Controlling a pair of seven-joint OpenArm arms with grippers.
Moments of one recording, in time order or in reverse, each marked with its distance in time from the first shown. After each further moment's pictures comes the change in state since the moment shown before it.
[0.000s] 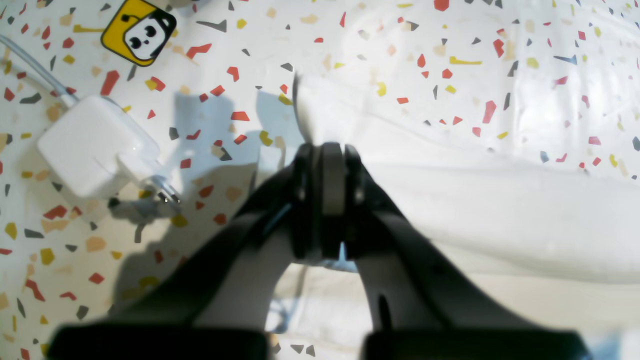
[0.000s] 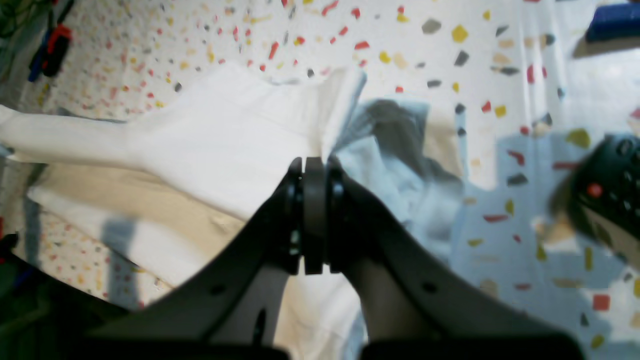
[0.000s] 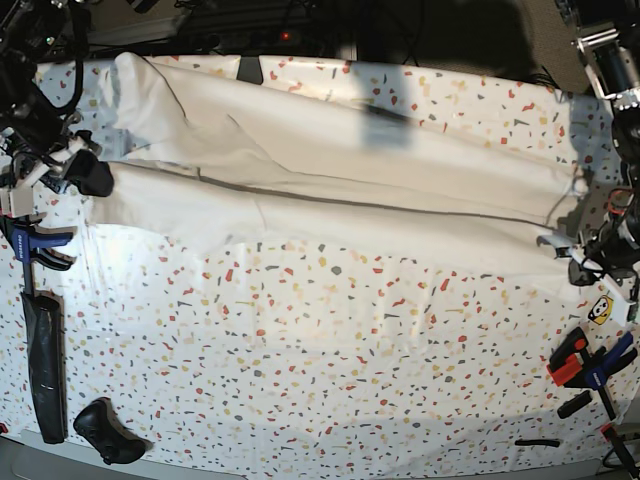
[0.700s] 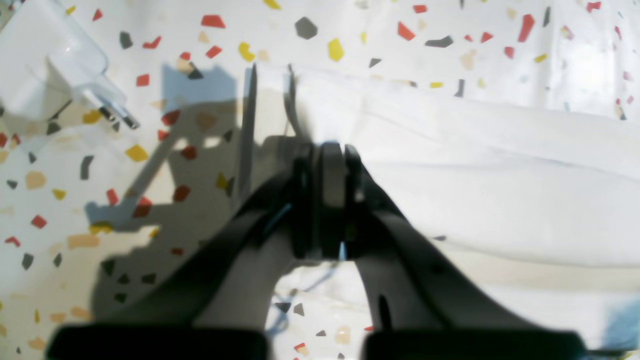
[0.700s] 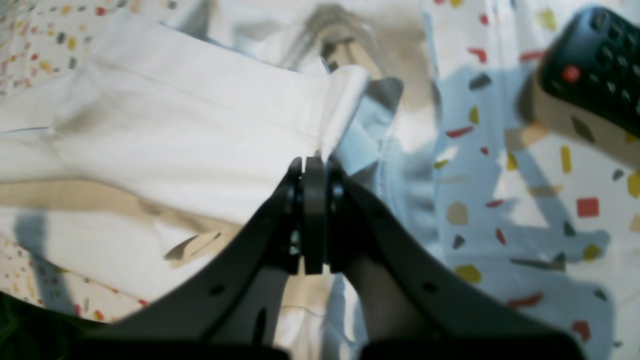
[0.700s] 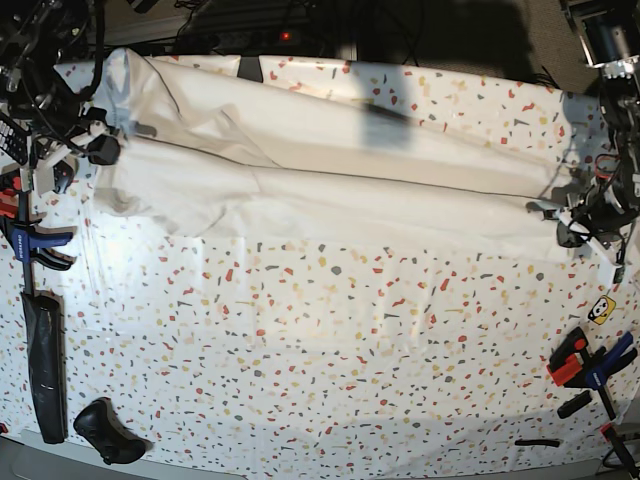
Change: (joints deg) left arm 6.3 1.2 0.1 0.0 0.4 0.0 -1.7; right arm -0.8 -5.1 0.0 0.0 -16.0 -2.8 0.2
